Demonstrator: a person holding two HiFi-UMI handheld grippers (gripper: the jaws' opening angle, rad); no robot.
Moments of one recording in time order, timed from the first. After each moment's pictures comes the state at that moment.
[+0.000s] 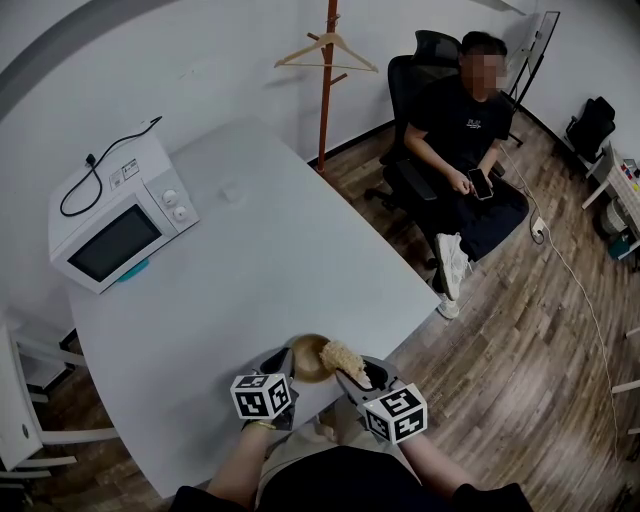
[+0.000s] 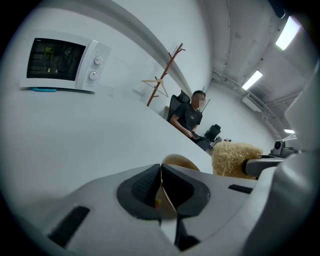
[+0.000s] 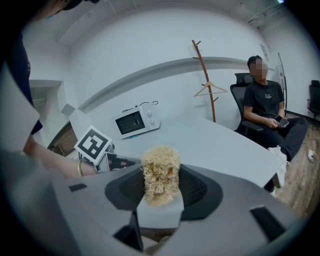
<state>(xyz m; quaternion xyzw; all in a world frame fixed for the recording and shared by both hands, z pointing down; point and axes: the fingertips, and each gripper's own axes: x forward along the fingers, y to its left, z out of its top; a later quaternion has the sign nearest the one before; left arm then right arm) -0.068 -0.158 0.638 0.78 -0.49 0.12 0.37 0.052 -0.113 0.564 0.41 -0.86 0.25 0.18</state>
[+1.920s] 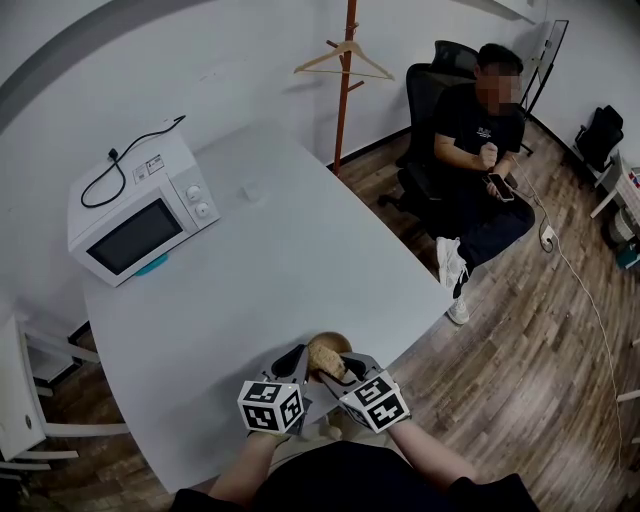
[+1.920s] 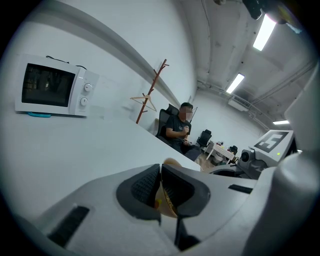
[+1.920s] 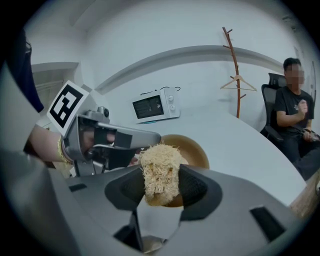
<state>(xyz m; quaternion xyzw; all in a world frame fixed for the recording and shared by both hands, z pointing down) -0.074 -0.144 0.566 0.82 -0.48 0.08 0.30 -0.032 -0.105 0.579 0.31 -0.89 0.21 0.26</state>
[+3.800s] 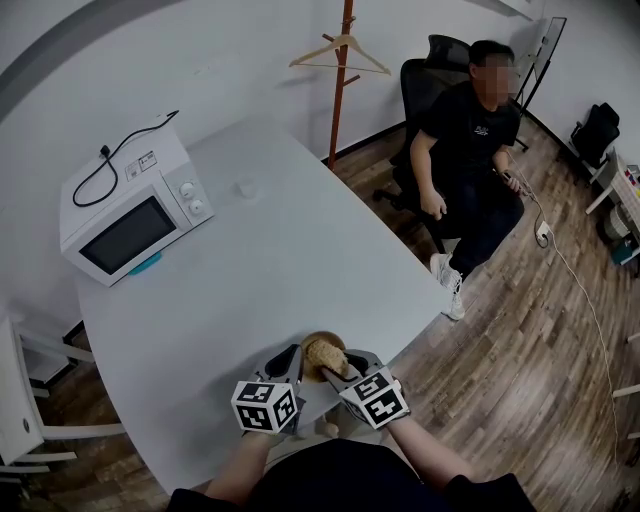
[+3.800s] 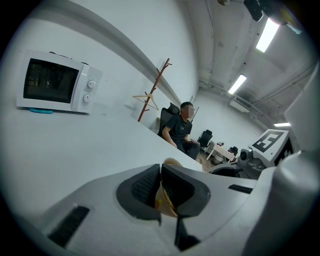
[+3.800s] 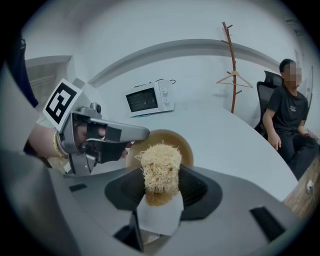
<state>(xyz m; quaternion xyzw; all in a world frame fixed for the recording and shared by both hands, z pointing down) -0.083 -0.145 0.577 0.82 -0.48 0.08 0.31 -0.017 -0.112 0.594 0.33 -0.87 0.22 0.30</state>
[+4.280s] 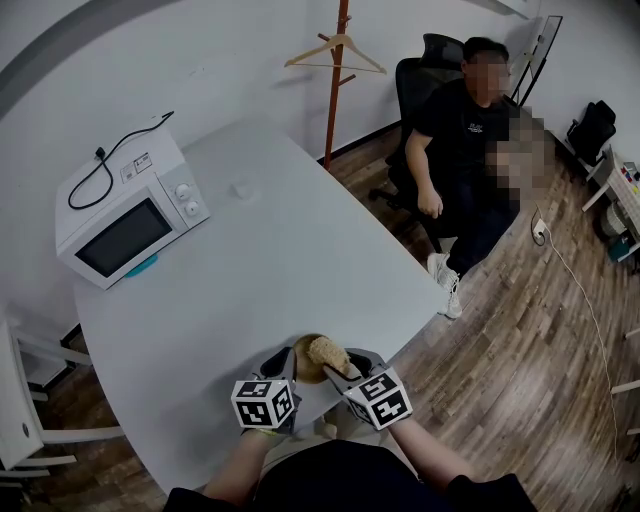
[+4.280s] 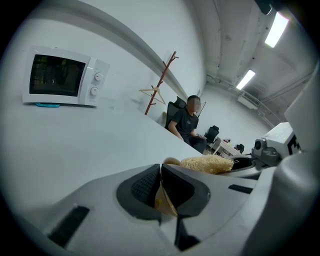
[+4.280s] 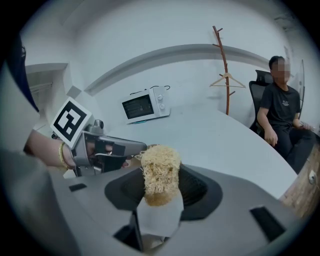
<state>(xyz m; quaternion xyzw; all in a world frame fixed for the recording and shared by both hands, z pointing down) -0.096 -0.145 0.604 0.79 -0.50 0.12 0.33 -0.009 -0.117 0.583 0.36 -0.86 0.23 0.27</state>
